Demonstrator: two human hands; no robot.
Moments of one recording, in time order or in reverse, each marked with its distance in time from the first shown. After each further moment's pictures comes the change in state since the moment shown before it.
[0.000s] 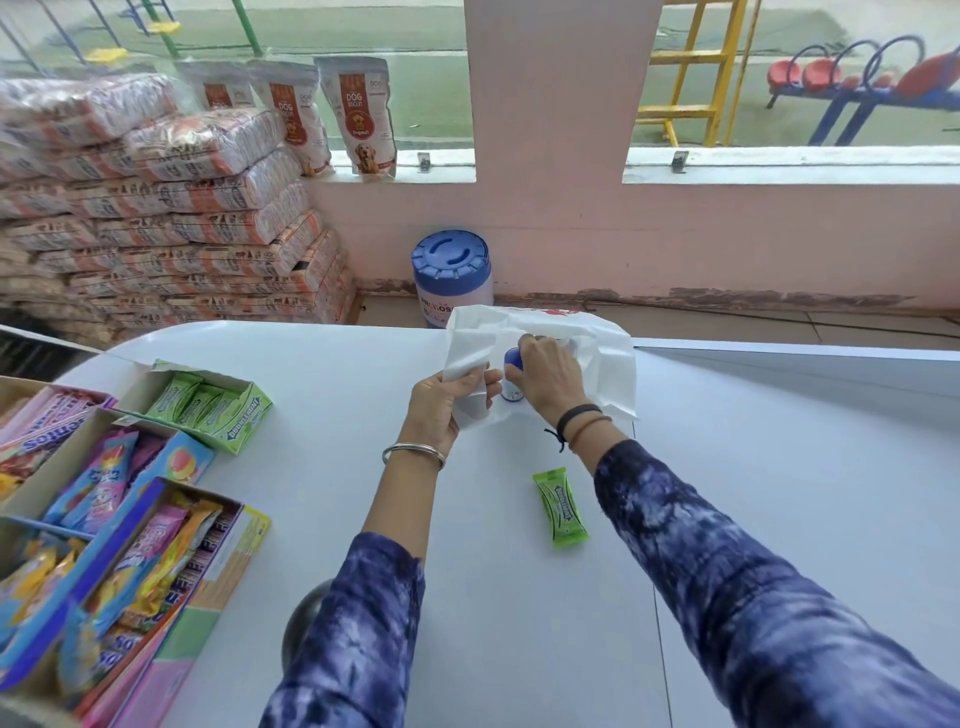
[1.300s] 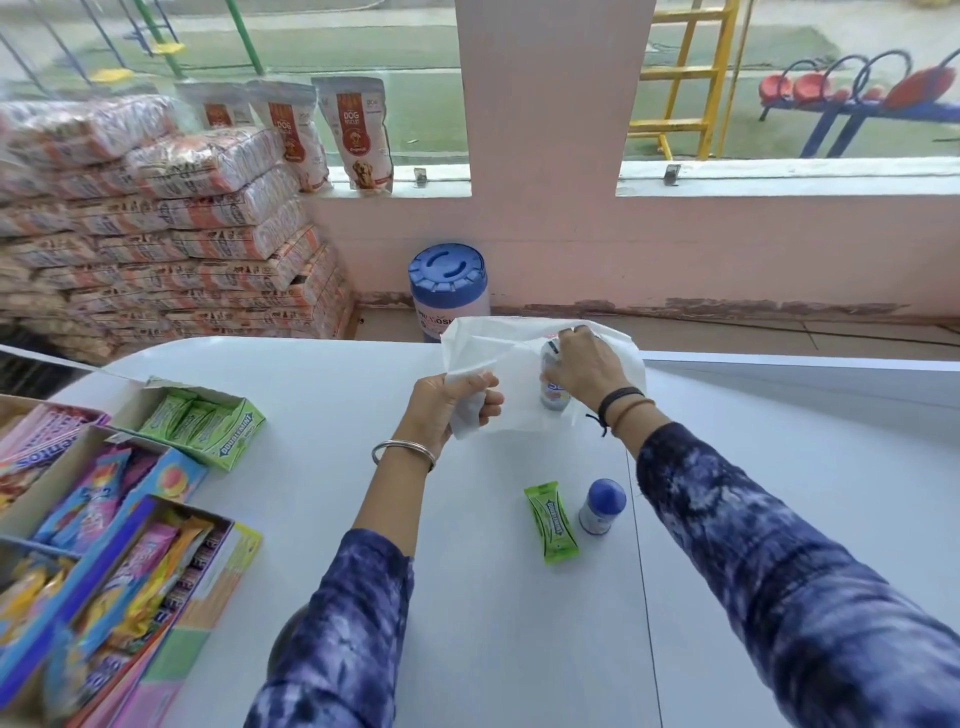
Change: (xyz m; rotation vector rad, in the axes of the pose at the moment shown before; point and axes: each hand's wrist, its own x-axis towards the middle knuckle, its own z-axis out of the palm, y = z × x) left_hand 0.003 0.014 0.016 0.201 -0.064 -0.033; right_hand 0.023 0.052 -0.030 -0.090 -0.047 0.051
